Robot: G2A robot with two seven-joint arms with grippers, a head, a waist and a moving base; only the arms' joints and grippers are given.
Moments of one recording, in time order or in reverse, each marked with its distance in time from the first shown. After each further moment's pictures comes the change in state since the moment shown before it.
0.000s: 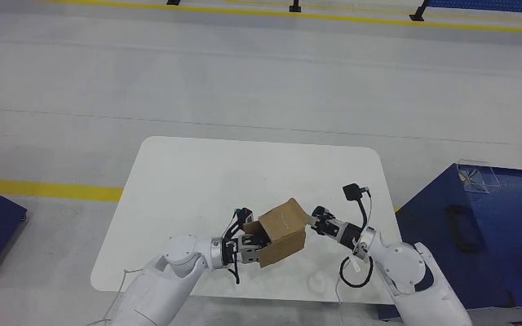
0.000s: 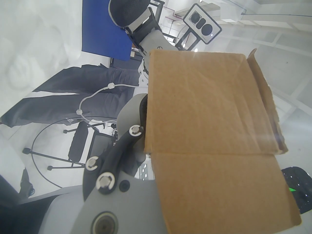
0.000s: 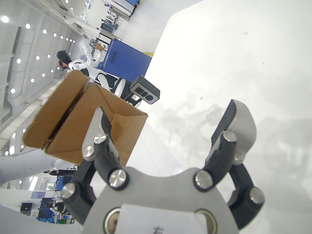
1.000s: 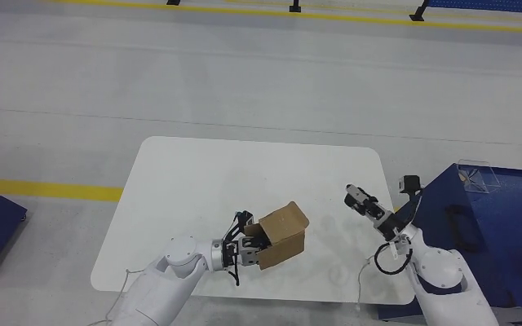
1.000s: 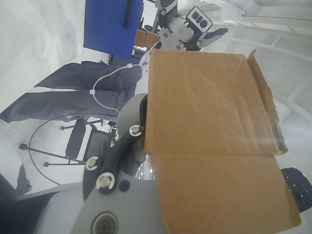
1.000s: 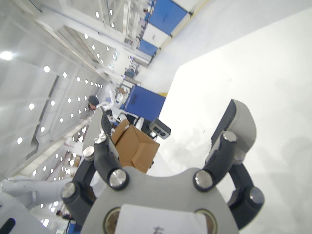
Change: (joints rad) left arm -0.005 -0.004 0.016 0.030 0.000 0.002 -0.008; right arm -0.078 0.011 0.223 0.049 0.234 -0.129 -0.195
